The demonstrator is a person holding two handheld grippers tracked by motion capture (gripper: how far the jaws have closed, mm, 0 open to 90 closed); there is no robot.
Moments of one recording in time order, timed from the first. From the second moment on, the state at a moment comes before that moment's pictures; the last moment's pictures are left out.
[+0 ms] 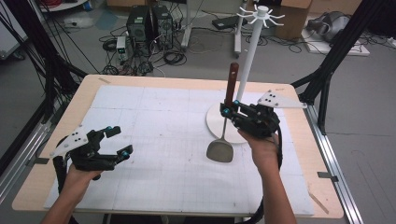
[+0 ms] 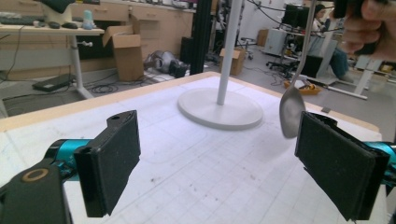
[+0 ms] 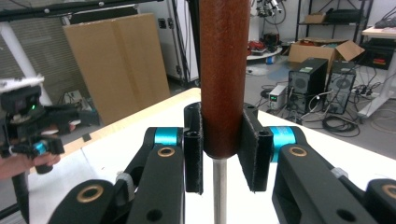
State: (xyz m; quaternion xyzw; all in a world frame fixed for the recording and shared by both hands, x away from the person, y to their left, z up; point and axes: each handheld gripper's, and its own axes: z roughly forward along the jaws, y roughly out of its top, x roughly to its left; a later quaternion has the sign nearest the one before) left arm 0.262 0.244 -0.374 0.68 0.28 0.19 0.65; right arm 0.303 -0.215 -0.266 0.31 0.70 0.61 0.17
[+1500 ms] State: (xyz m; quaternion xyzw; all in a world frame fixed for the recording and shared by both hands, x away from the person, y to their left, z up) left arm 0.264 0.251 -0.390 0.69 0.30 0.18 0.64; right arm 0.376 -0.277 -0.205 0.34 0.70 0.60 0.17
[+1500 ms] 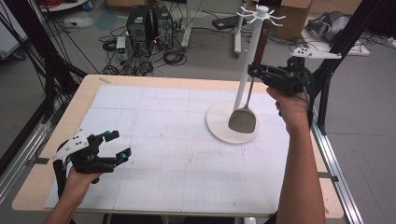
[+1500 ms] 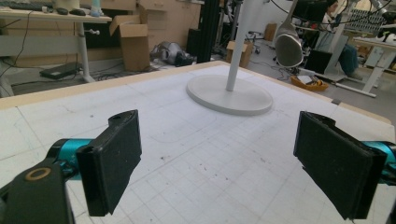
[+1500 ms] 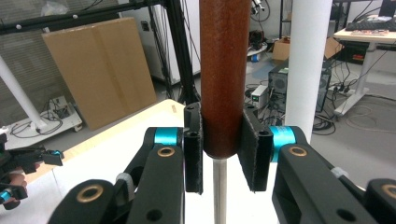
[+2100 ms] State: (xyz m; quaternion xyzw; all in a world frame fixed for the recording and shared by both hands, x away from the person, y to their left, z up) left arm 0.265 0.252 -0.390 0.69 0.30 0.18 0.64; right arm 0.391 -0.272 -0.206 0.35 0.70 0.59 0.18
